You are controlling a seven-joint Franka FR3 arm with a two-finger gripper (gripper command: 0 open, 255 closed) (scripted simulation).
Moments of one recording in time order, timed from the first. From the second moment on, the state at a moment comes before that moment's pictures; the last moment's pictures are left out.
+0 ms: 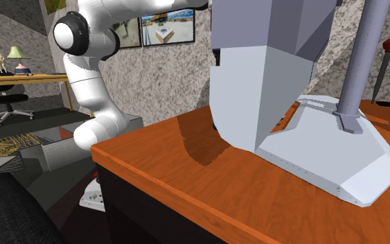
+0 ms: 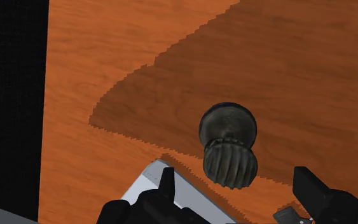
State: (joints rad) arm -0.12 -0.24 -0.07 -1.62 -0.15 1.43 0.07
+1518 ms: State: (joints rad) arm -0.12 -0.24 -0.07 -1.65 -0.15 1.45 0.07
